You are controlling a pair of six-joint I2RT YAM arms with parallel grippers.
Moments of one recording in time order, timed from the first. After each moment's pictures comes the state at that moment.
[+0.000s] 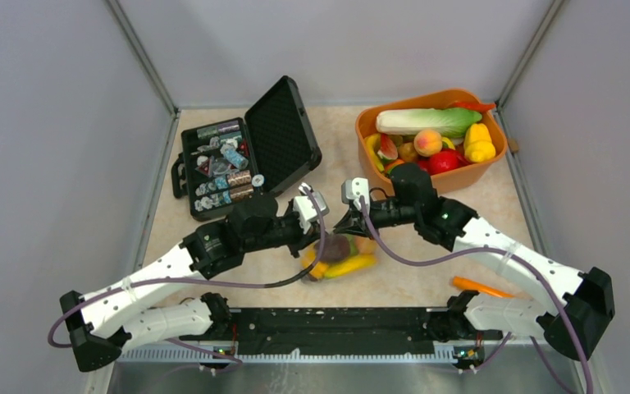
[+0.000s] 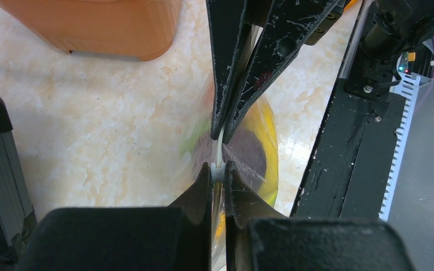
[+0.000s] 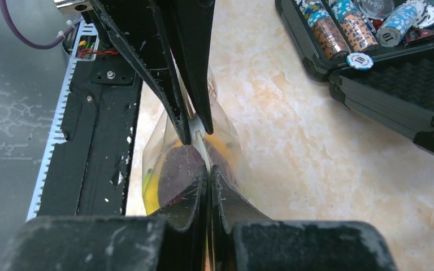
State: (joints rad) left arm -0.99 0.92 0.92 -0.40 0.18 0.06; right arm 0.79 1.11 0.93 -0.27 -0.71 -0.39
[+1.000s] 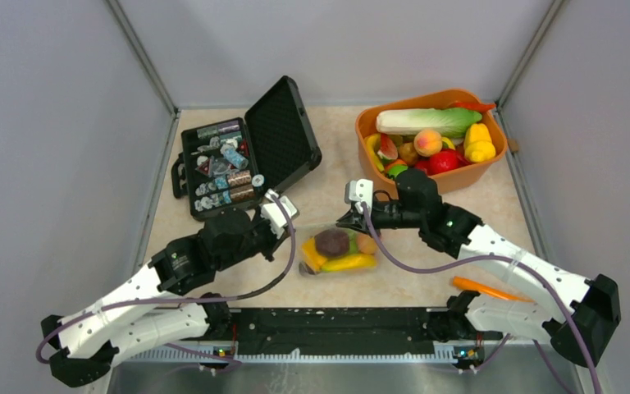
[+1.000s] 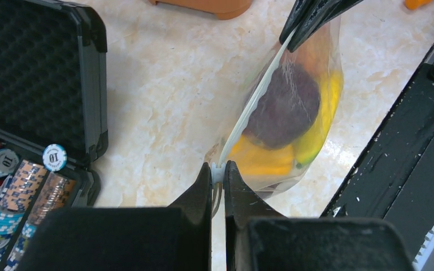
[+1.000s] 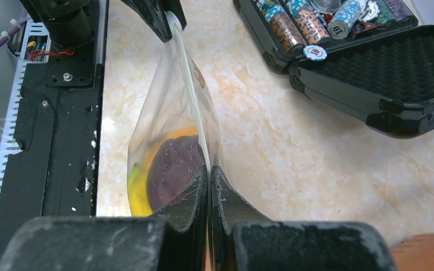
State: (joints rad) left arm -0.99 0.72 0.88 -0.58 -0.11 0.07; right arm 0.81 1.05 0.88 -0.21 -0.56 -0.39
